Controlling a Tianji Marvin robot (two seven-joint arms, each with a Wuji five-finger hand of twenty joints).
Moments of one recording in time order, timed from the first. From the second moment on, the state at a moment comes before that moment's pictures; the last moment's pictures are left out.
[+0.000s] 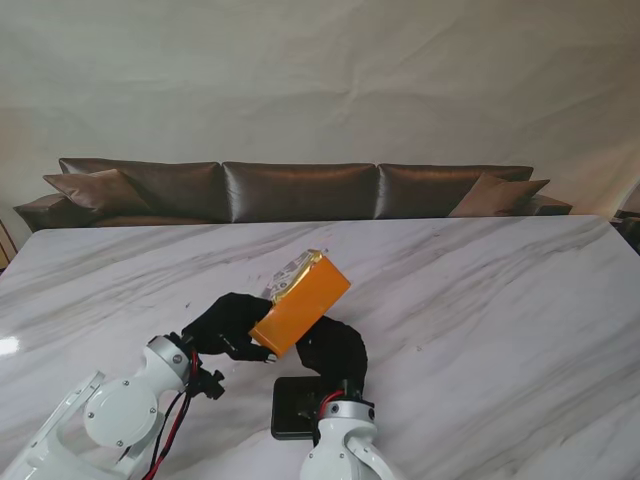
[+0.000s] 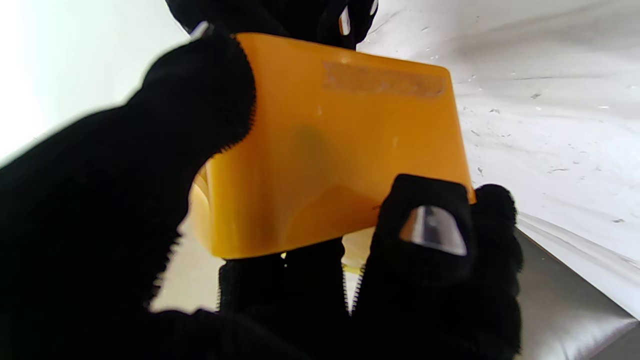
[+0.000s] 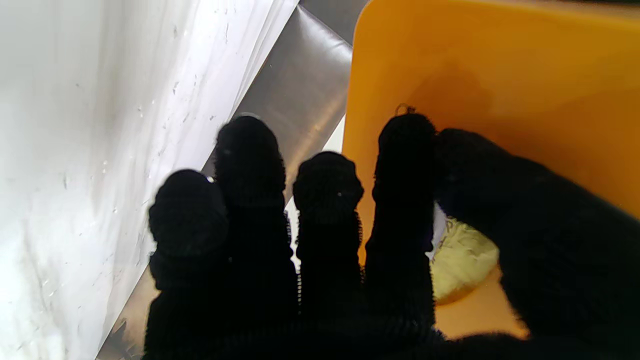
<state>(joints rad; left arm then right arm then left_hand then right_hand) 1.66 -1.08 -1.27 -1.82 0.28 -0.17 -0.18 -1.57 -1.42 0.78 -1.46 -0.34 0.12 -0.94 0.61 -1.11 1.04 -0.16 0.97 -0.31 1.36 1.38 1.10 -0.21 0.88 0.89 1.21 0.18 1.39 1.06 0.77 0.29 -0.29 0.50 0.30 -0.77 1.29 0.11 1.01 -0.20 1.08 0.62 1.18 0.01 1.00 0.93 1.07 0.15 1.01 0.61 0.74 0.19 1.52 0.54</state>
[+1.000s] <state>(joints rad) 1.63 -1.09 -1.25 -1.79 0.30 -0.13 -0.16 -1.66 -1.36 0.89 -1.48 -0.33 0.05 -0.75 0.61 -1.11 1.04 -0.12 0.97 -0.31 1.37 1.39 1.10 -0.21 0.88 0.91 1.21 0.18 1.37 1.07 0.76 0.29 -0.30 0.51 0.09 -0.52 0.92 0.22 0.80 -0.07 0.70 0.61 0.97 0.03 0.89 0.90 0.96 0.17 0.98 0.62 0.63 0.19 1.46 0.54</state>
